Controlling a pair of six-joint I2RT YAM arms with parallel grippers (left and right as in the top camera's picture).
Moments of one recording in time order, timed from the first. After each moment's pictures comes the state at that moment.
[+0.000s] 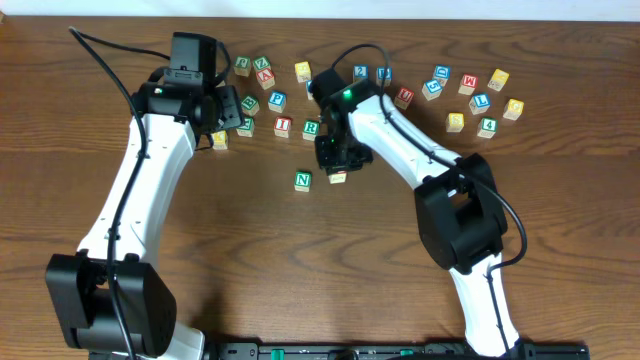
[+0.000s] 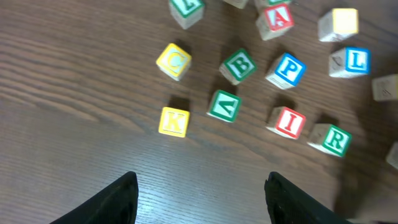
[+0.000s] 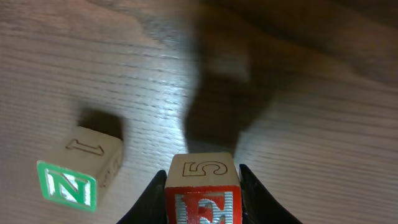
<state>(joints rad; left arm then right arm) -0.11 1.69 1.47 -0.85 -0.08 -0.35 0.58 2.29 1.87 -1.11 -0.13 0.42</state>
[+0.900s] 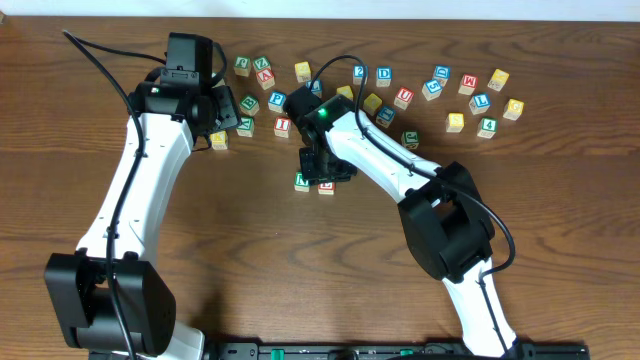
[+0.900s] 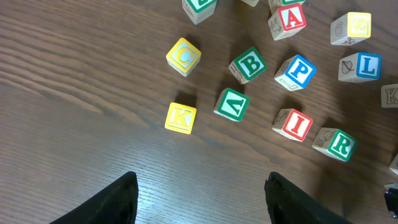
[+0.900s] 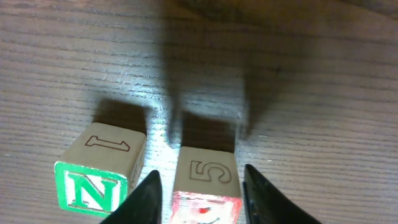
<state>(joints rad) -0.10 1.69 1.47 -0.86 -0.09 -0.38 0.67 2.29 1.86 -1.10 -0.03 0.55</state>
